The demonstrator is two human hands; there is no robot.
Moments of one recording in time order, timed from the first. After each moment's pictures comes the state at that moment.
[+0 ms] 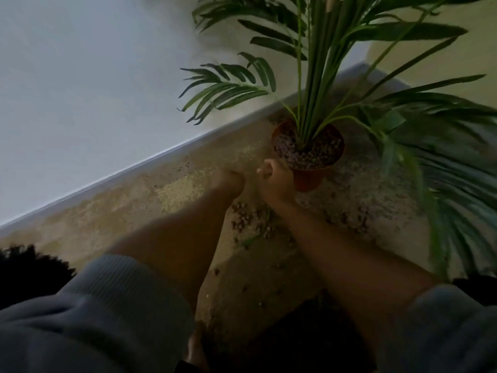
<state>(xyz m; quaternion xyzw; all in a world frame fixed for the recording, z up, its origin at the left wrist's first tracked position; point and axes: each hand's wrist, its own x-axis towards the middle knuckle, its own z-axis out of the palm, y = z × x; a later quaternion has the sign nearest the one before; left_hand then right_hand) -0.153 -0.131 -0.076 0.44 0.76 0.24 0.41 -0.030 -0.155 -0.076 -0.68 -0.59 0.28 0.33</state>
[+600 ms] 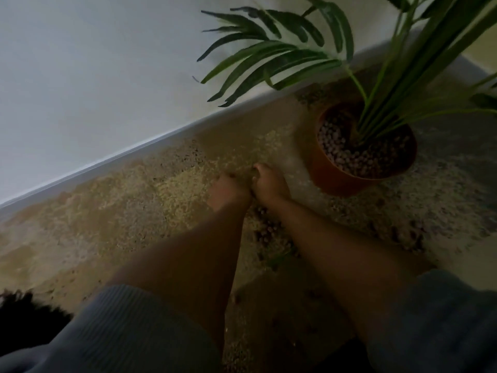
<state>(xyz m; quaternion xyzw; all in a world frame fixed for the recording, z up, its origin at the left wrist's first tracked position) -0.211 -0.096 -0.163 0.39 0.84 0.19 0.32 -0.116 -0.070 -0.173 -0.67 -0.67 0.30 0.11</state>
